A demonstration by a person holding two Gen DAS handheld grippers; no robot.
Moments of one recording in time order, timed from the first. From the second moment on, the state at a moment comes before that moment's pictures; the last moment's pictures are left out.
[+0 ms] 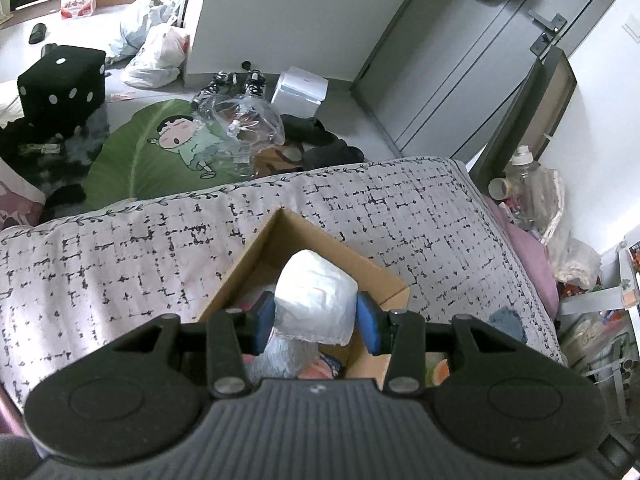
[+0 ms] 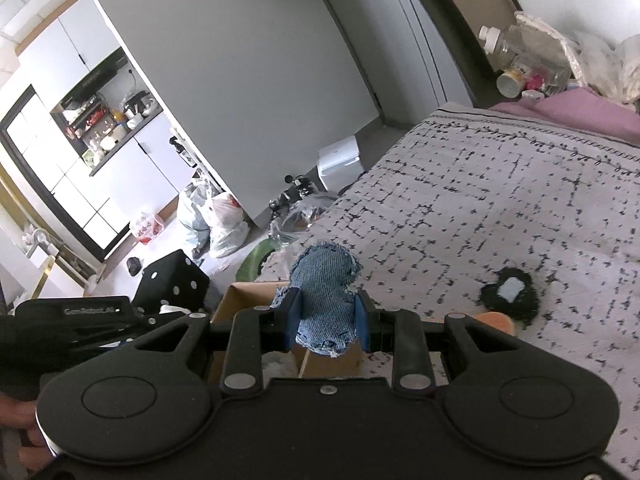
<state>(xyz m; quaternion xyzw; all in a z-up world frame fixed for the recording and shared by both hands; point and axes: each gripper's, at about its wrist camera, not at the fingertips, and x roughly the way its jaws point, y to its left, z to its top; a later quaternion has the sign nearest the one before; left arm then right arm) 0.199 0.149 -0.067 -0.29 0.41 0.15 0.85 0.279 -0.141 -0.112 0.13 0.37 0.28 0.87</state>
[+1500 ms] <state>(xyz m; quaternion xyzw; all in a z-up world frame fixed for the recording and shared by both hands) 0.246 0.140 -0.069 -0.24 0.44 0.14 0.85 0.311 -0.150 -0.122 0.13 0.44 0.20 0.87</state>
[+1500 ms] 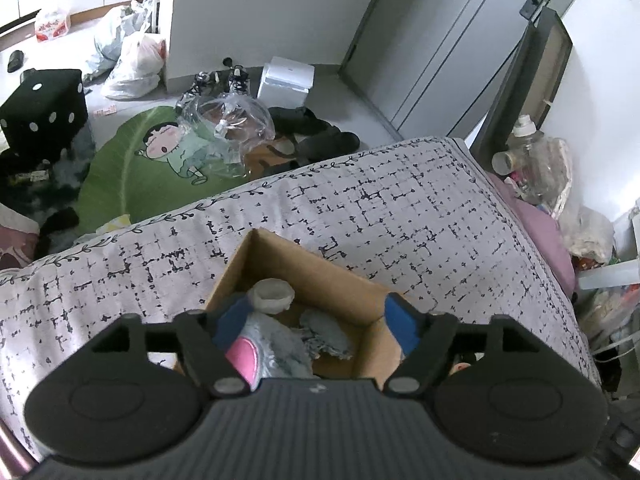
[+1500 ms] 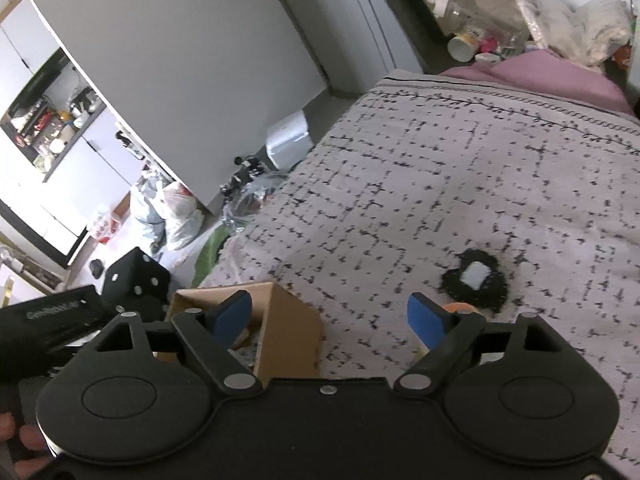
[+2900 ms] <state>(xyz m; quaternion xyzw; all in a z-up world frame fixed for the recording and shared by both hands) 0.272 -0.023 -0.075 -0.17 0.45 0.13 0.87 0.329 -0.276 -0.108 0.18 0.40 0.17 0.88</state>
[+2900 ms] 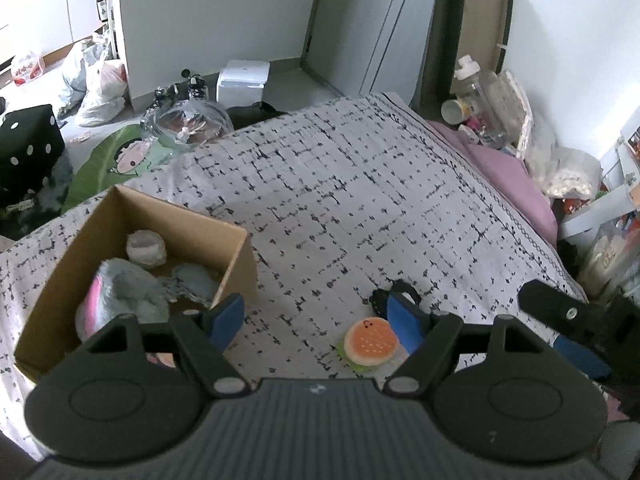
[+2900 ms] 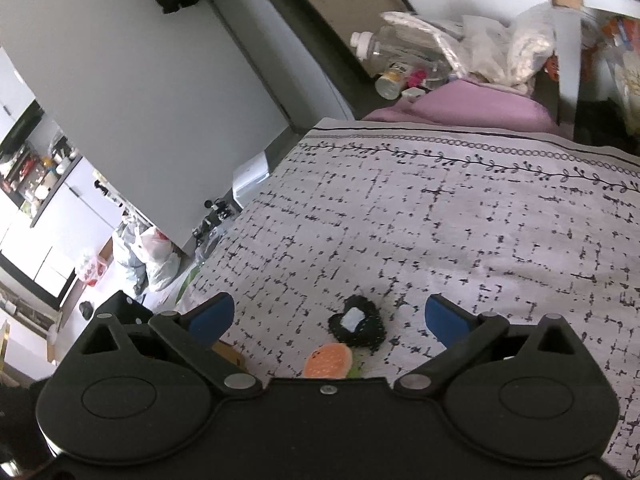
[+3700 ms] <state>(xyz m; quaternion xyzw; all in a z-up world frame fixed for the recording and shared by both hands) 0.291 -0.038 -0.114 -0.19 0.47 0.12 0.86 0.359 -0.294 -0.137 0.18 0.44 0.14 0.87</state>
